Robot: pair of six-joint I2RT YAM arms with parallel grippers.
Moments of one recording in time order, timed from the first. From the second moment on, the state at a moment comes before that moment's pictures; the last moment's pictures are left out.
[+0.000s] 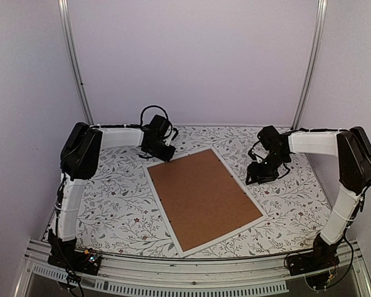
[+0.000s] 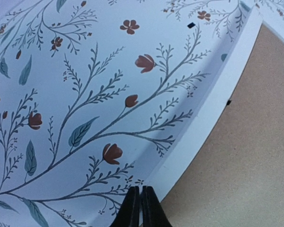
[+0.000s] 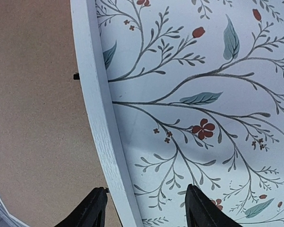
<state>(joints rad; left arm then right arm) -0.54 2.34 1.79 -0.44 -0.04 -0.02 0.39 1.79 1.18 -0.68 -0.21 0.18</state>
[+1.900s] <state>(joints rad) -0.47 2.32 1.68 -0.30 0.20 0.07 0.37 1.80 1.16 -0.67 -0.20 0.21</state>
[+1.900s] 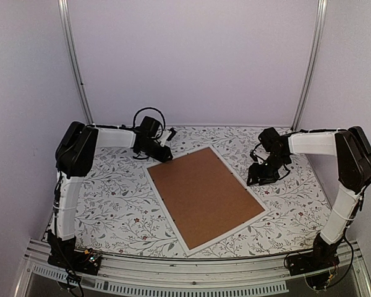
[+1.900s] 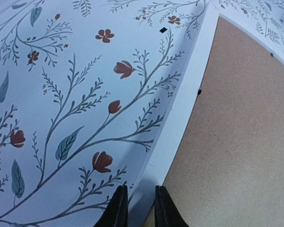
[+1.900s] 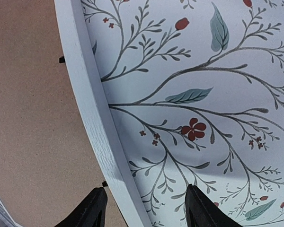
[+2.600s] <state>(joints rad) -0.44 2.22 1.54 -0.29 0.16 -0.04 0.37 1.80 1.16 -0.66 -0.20 0.21</state>
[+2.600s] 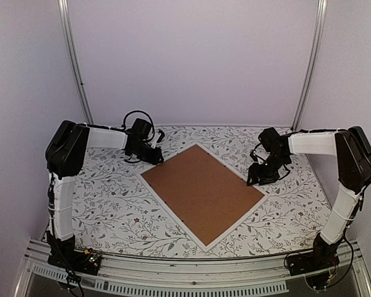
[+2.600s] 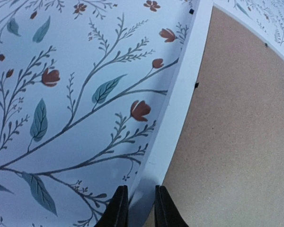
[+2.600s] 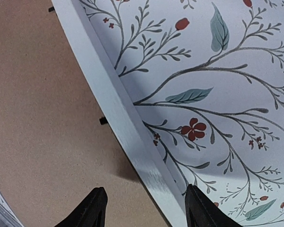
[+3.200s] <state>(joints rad) -0.44 1.81 0.91 -0.08 0.19 -0.51 0.28 1.78 1.16 -0.67 -0.20 0.28</state>
